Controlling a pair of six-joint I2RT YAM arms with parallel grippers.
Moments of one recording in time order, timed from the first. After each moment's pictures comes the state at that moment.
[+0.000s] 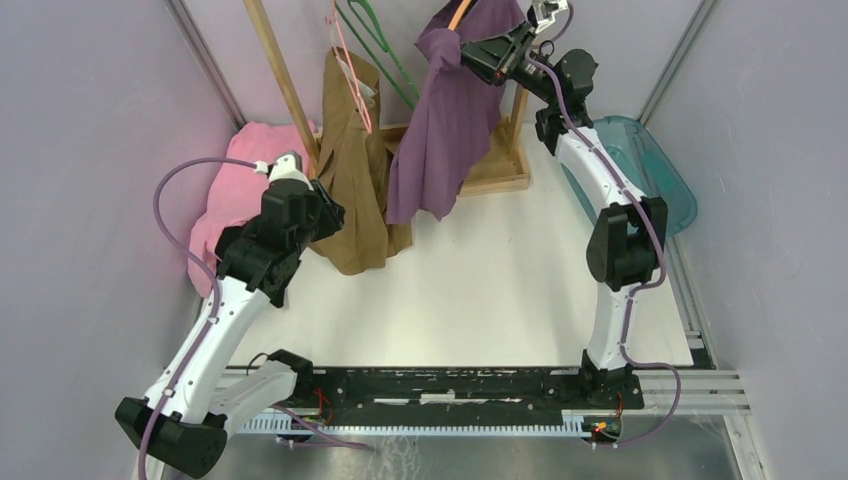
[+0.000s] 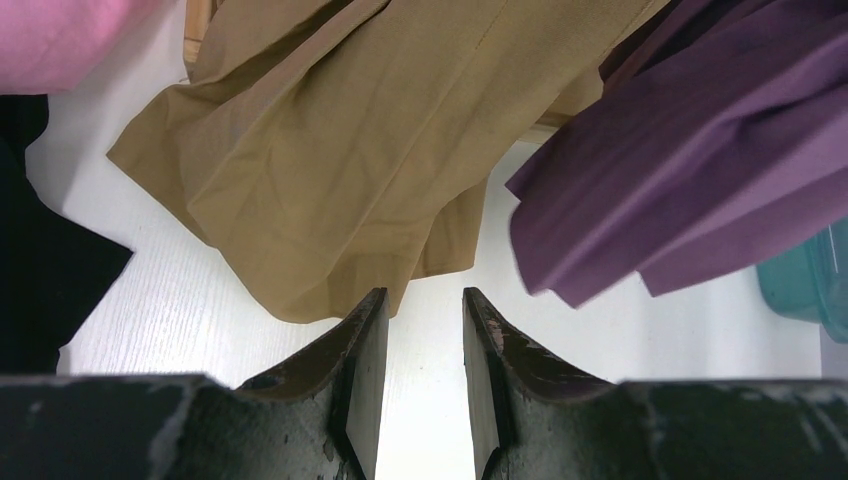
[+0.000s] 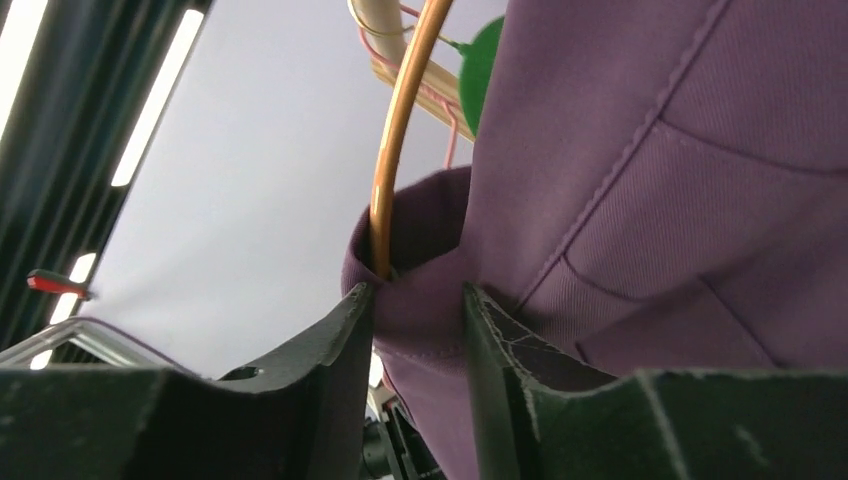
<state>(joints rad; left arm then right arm) -0.37 0.95 1.04 -0.60 -0.24 -0.58 0.24 2.08 1.95 0.70 -0.77 1.48</state>
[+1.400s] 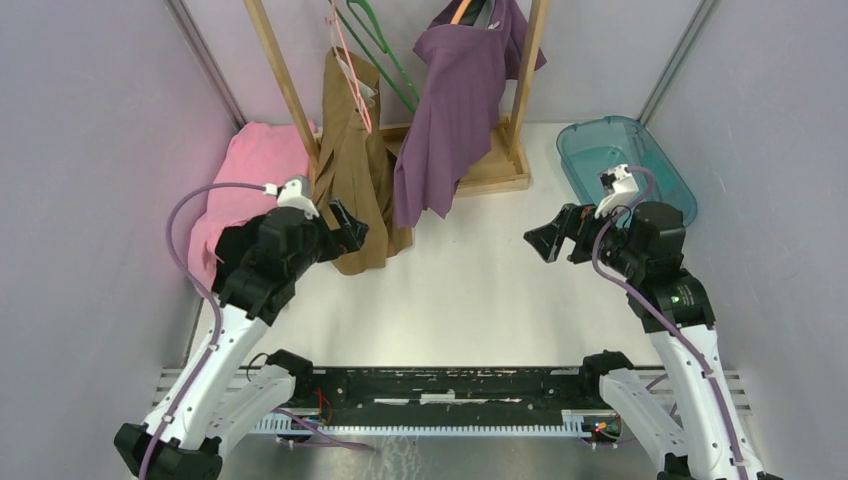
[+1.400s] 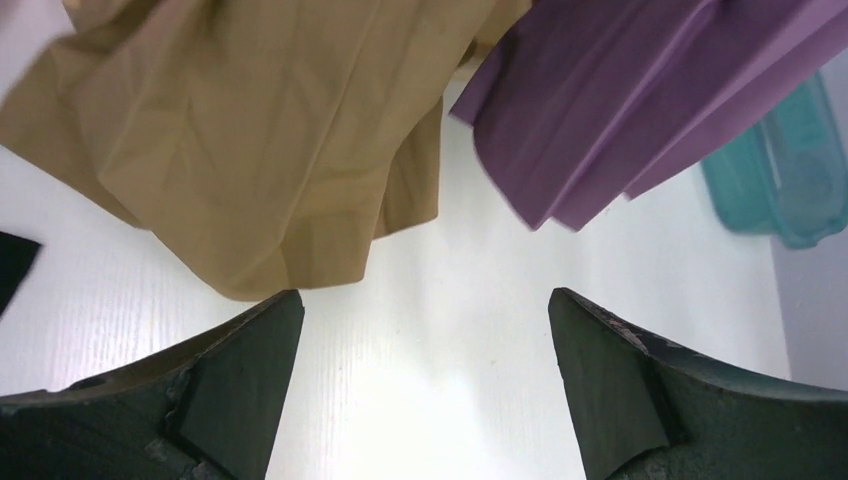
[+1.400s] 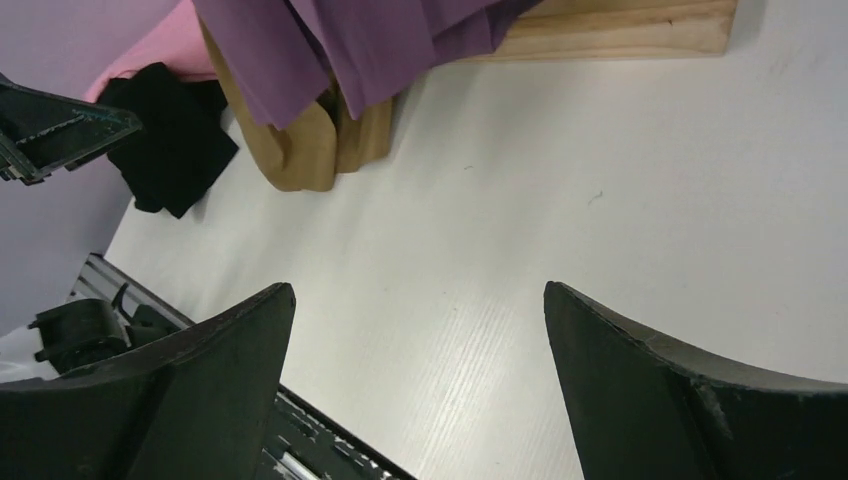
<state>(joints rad) -0.37 0.79 0.88 -0.52 -0.08 -0.55 0.16 0.74 1.00 -0.60 -0.44 0.33</state>
